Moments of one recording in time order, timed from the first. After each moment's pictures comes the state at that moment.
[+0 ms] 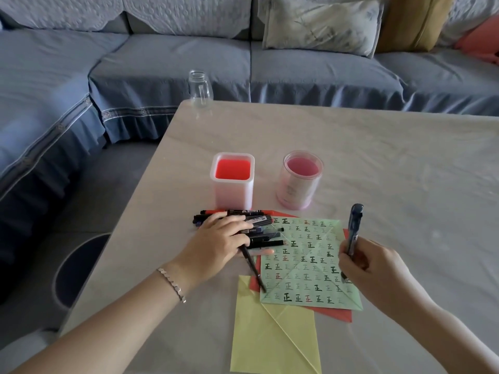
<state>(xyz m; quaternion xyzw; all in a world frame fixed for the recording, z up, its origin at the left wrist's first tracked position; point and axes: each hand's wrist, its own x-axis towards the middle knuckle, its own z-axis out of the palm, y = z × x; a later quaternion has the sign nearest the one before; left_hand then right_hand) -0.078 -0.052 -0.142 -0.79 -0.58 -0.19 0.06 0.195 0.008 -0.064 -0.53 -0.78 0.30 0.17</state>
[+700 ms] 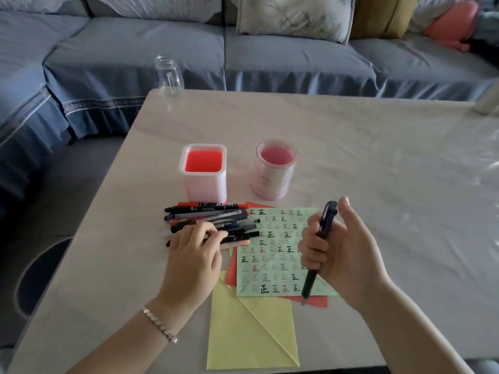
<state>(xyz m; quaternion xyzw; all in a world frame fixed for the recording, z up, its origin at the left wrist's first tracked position) -0.028 -0.075 -0.150 -0.62 -0.72 -0.28 0.14 0.171 0.003 -0.045 -0.37 -0.33 0.81 0.31</state>
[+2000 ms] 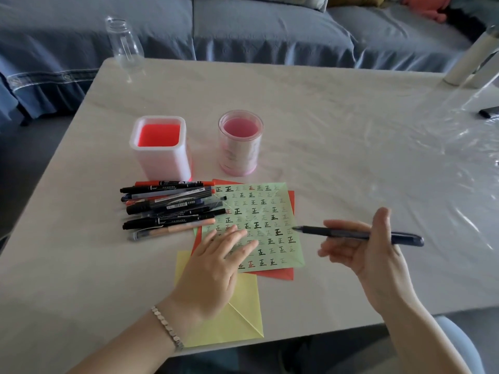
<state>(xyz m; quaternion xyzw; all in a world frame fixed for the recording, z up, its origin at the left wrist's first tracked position) 0.044 -0.076 -0.176 -0.75 -0.63 -0.20 -0.06 0.259 -0.002 -0.072 -0.51 -0.42 0.63 0.40</state>
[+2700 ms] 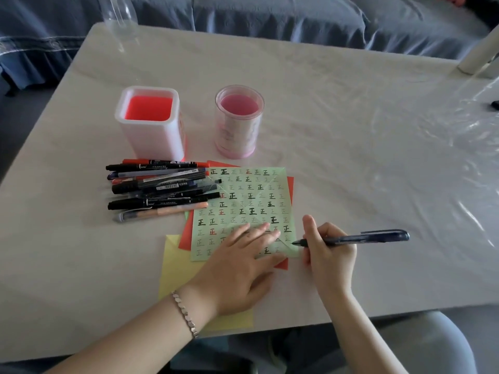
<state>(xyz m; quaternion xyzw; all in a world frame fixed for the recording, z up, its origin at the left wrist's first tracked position) 0.081 -0.068 -0.170 -0.82 -0.54 -0.14 -0.12 0.234 -0.007 -0.145 -0.59 -0.50 0.42 0.47</state>
